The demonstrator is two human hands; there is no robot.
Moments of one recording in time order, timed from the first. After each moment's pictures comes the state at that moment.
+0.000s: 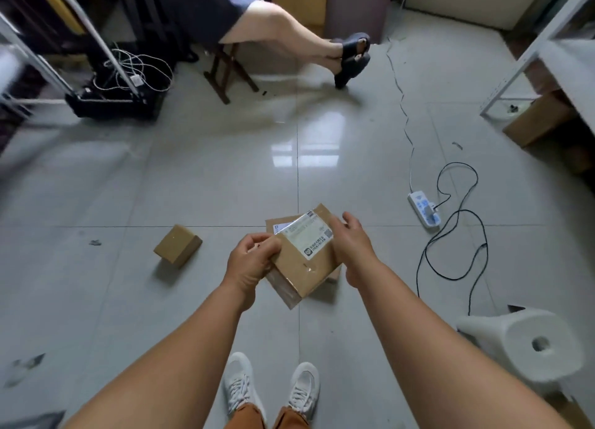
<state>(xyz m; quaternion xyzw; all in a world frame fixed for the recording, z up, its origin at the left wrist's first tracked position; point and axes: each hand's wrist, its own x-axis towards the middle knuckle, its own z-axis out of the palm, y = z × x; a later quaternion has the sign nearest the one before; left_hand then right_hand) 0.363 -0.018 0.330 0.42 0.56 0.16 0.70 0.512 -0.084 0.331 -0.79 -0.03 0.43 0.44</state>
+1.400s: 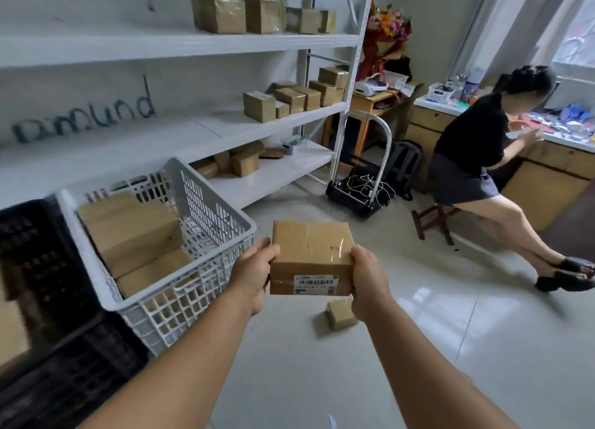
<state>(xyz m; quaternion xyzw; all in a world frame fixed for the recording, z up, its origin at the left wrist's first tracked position) -0.136 -0.047 0.551 0.24 0.56 0.56 0.57 0.029 -0.027 0.548 -0.62 -0.30 0.56 0.46</state>
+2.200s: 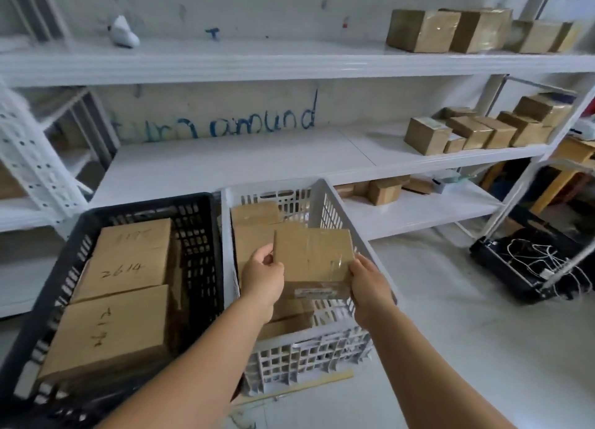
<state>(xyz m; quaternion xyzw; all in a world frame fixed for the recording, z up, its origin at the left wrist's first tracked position) -0.371 0.006 0.529 0.13 0.75 0.57 0.29 -0.239 0.101 0.525 -0.52 -0.49 0.65 0.27</state>
